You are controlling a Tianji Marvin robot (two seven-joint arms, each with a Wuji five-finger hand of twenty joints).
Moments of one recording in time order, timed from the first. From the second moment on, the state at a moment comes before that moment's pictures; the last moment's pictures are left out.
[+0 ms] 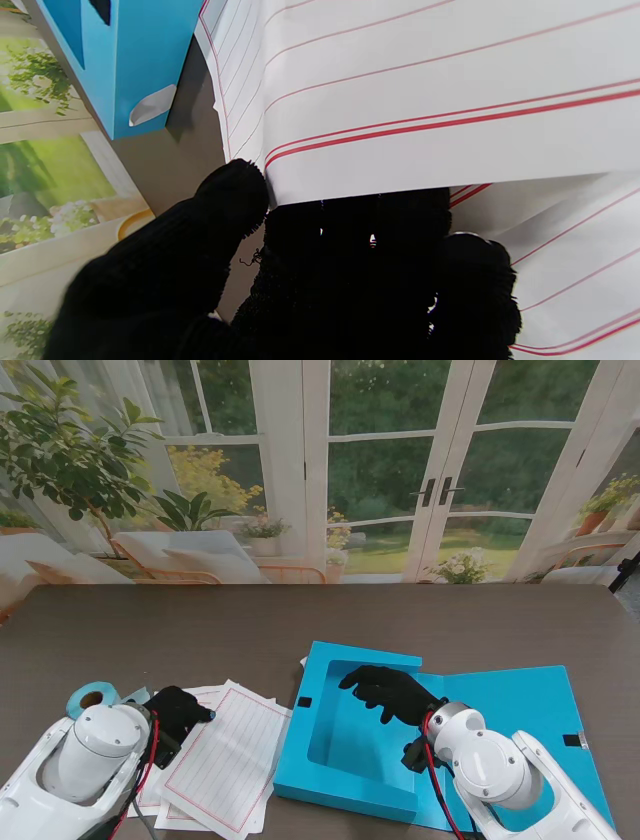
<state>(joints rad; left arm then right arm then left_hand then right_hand) 1.65 -1.08 -1.41 -1.74 0.20 0.67 -0.28 -1.64 -1.08 1.21 -1.85 -0.29 0.20 0.24 0.79 -0.56 0.78 -0.16 0.85 0.26 1.35 0.46 1.23 0.22 0.57 0.88 1.14 0.32 1.05 0.76 0.69 0.41 1.58 0.75 0.14 -0.27 0.85 0.82 0.51 -0.07 0.61 0.23 0.66 0.12 0.46 0.32 0.67 0.23 0.39 0.35 0.59 0.29 0.88 0.50</state>
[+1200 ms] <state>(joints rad) 1.73 -1.15 -1.57 -1.85 -0.20 0.52 -0.15 -1.63 -1.09 1.20 -1.83 -0.24 0.21 0.22 0.89 -0.60 0.80 -0.17 0.78 0.36 1.38 0.47 1.23 0.29 0.57 1.09 1.16 0.35 1.05 0.84 0.73 0.47 1.58 0.69 0.14 -0.27 0.85 0.82 0.51 -0.04 0.61 0.23 0.66 0.14 0.46 0.32 0.67 0.24 0.39 0.35 0.59 0.29 0.88 0.51</state>
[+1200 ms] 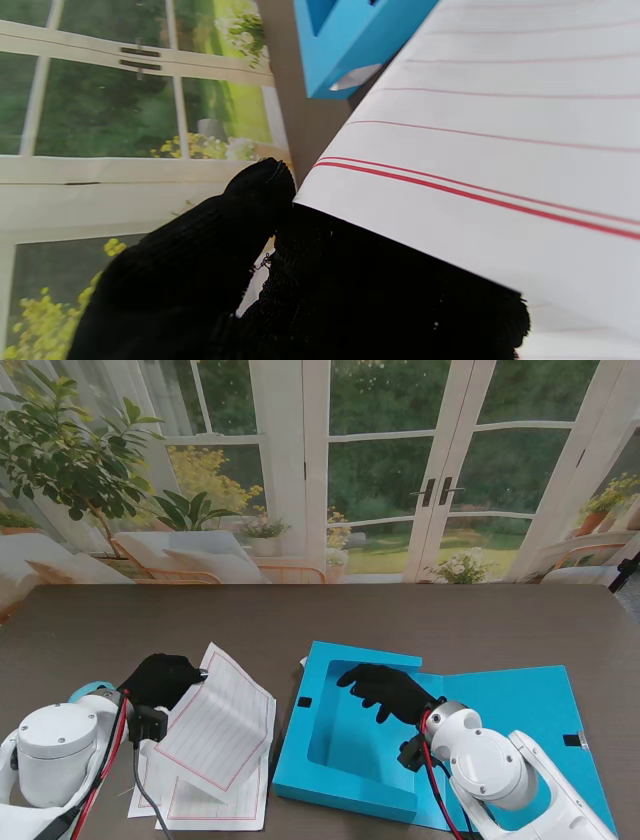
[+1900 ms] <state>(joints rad) 1.65 -1.17 -1.50 -1.93 -0.38 0.43 -0.09 -1.61 -1.09 1.17 -1.83 -0.22 0.22 0.21 0.90 -0.61 0.80 -0.17 0.78 0.37 1.38 0.47 1.23 0.31 0.58 1.11 1.16 0.36 1.05 0.86 0.73 0.49 1.58 0.69 0.14 -0.27 0.85 0.82 0.51 -0.01 0.61 0.23 0.66 0.14 0.46 0.32 0.67 0.24 0.40 0.35 0.59 0.29 0.88 0.51</state>
